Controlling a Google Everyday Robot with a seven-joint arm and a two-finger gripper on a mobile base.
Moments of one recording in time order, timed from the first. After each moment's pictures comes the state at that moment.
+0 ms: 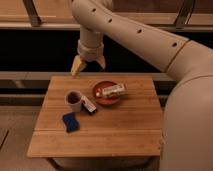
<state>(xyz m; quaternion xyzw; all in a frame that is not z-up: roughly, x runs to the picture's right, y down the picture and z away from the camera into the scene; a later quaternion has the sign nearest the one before) -0.071 -0.076 0.622 -0.09 -0.32 -0.81 0.48</state>
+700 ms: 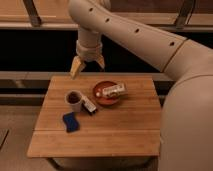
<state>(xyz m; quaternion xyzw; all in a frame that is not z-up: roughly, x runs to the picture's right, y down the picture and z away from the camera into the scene) -0.058 -0.076 0.626 -0.11 -0.32 -0.82 0.47</state>
